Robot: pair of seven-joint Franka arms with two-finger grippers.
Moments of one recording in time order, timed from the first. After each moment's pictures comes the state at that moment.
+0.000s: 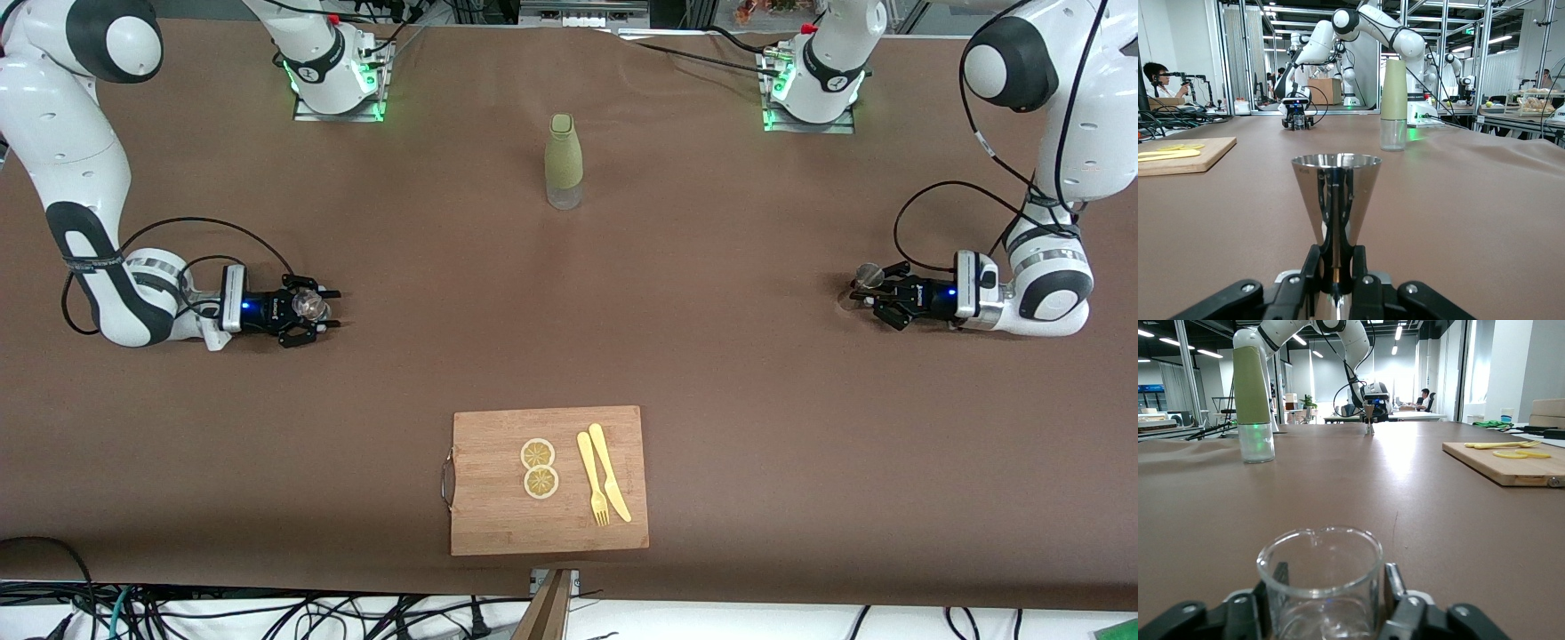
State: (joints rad) left arm 0.31 0.95 0.25 -1.68 -1.02 1.27 2.83; right arm -0.41 0.96 0.07 -1.74 1.03 1.57 -2.70
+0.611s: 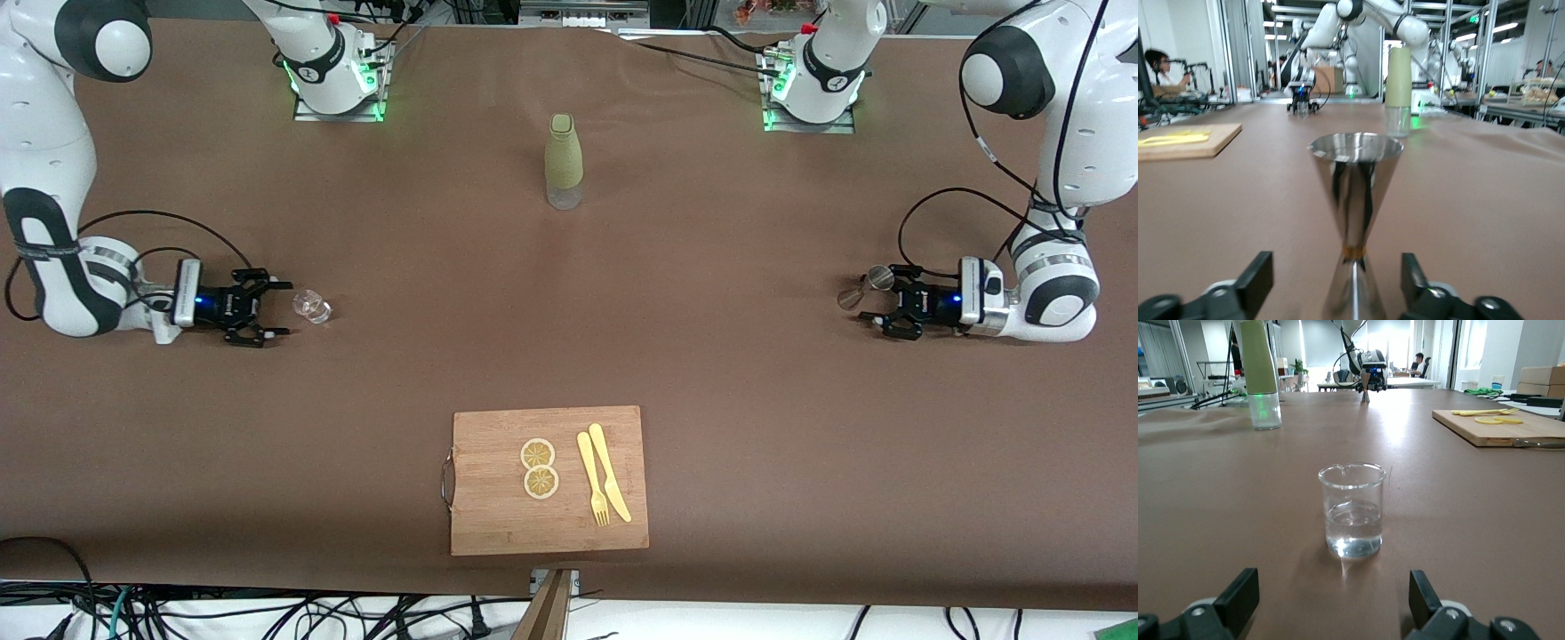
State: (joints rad) left arm 0.31 0.98 0.28 -1.61 -1.01 1.30 2.79; right arm -0.43 0.92 -0.08 -1.68 0.96 1.52 -2.70
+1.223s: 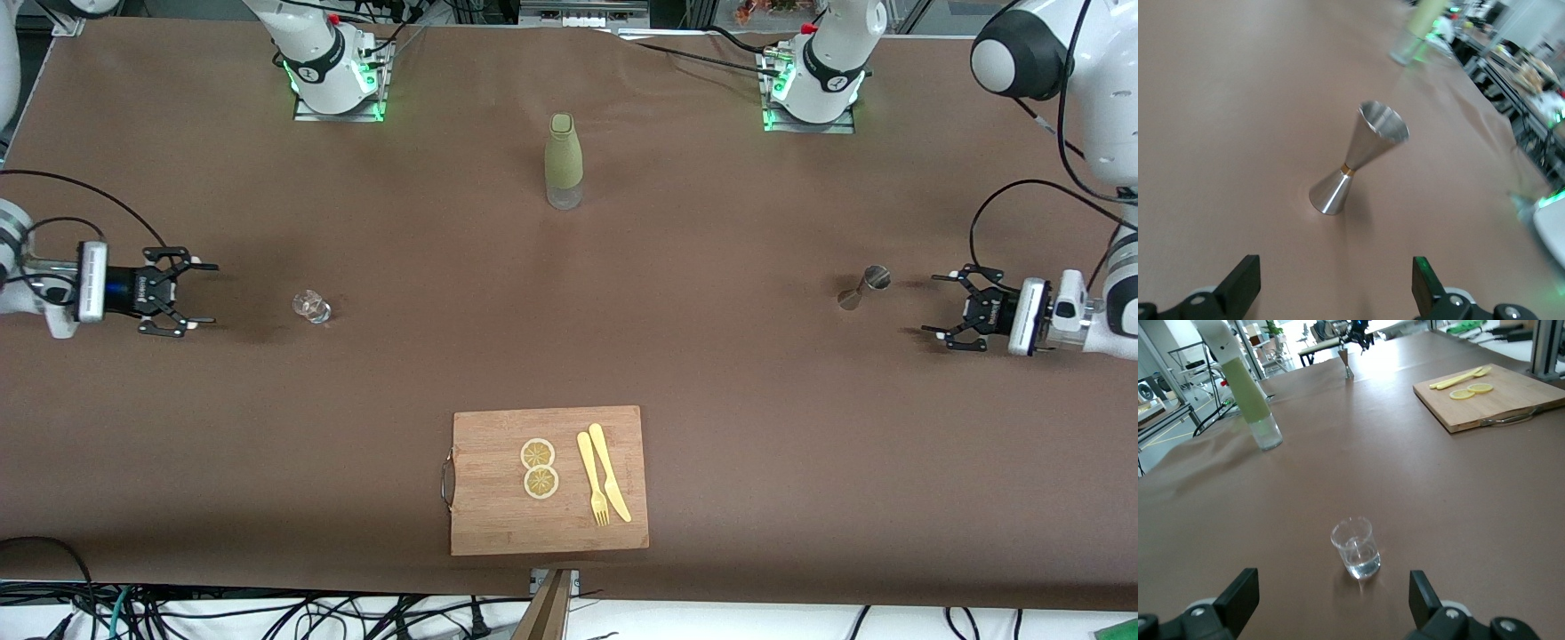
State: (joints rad) left arm 0.29 0.86 0.31 -1.41 -0.66 1.33 2.08; right arm -0.41 0.62 -0.12 -1.67 0.82 1.45 -2.19
